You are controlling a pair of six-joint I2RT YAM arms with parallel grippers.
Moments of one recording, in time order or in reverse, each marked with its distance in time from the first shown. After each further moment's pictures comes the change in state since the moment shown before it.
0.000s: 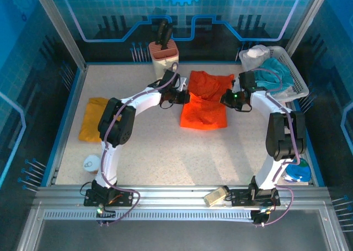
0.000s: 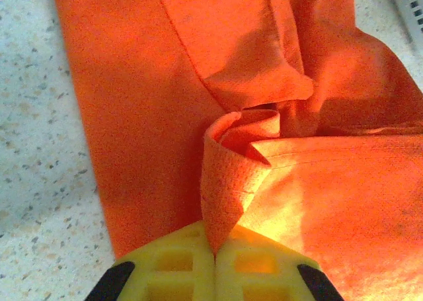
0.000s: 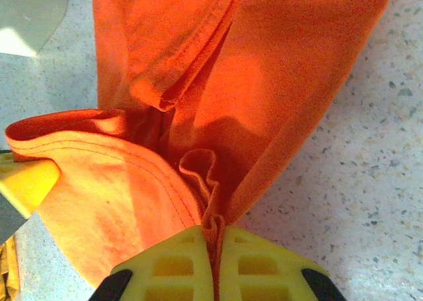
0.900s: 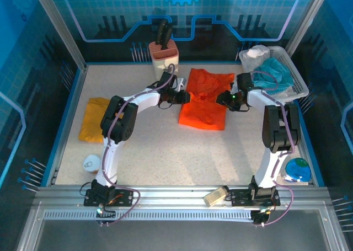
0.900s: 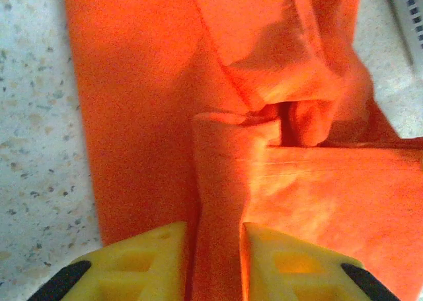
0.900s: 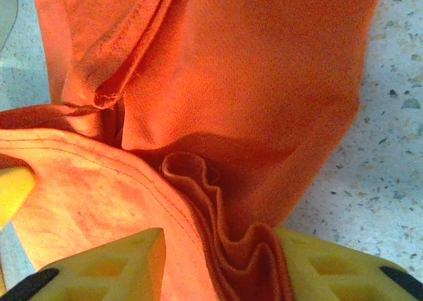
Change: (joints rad) left arm 0.042 0.085 0.005 0.088 0.070 -0.064; right arm -0.008 0.123 0.040 0.019 0.003 0.029
